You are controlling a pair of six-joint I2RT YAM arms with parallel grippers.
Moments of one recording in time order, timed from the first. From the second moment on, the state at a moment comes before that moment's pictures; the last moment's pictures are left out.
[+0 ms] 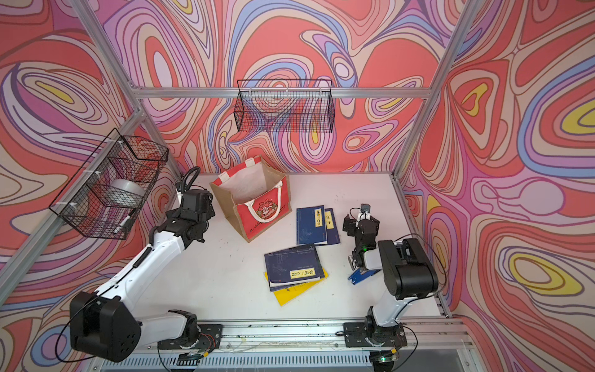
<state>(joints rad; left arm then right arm) -0.22 1.26 1.05 -0.51 -0.73 -0.40 0.05 1.66 0.47 0.90 0.20 0.01</state>
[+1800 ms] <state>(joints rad) -0.83 1.24 0.71 -0.22 0.38 -0.77 0.41 1.24 0.59 -0.40 -0.59 0.55</state>
